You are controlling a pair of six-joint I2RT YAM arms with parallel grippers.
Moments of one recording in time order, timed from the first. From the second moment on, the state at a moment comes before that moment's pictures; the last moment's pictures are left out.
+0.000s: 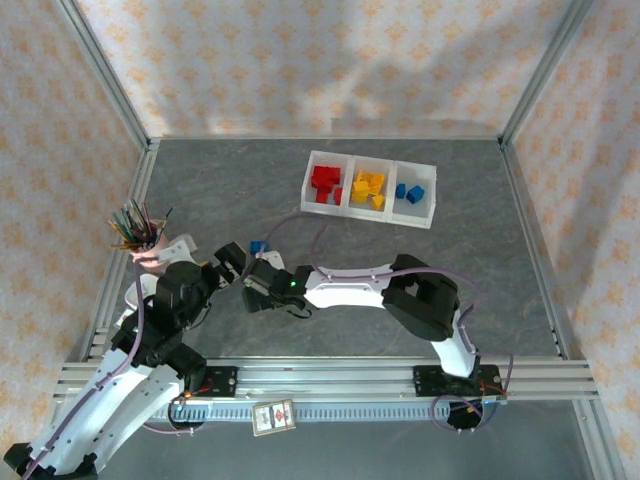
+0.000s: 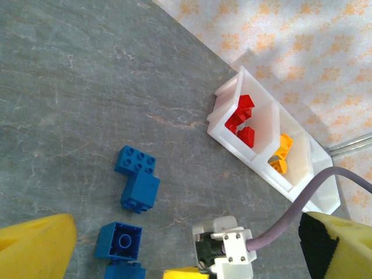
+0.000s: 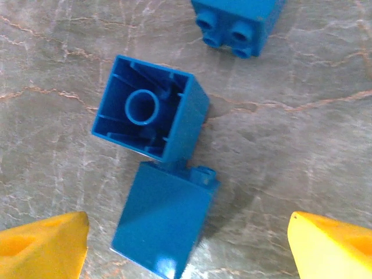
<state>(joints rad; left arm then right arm) -0.49 0.45 0.55 -0.57 -0.32 -0.91 1.20 2.04 1.40 -0.38 0.19 0.78</state>
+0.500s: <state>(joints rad) -0.49 0.44 0.55 -0.59 -0.35 -0.92 1.19 2.13 1.49 -0.45 0.24 0.78</state>
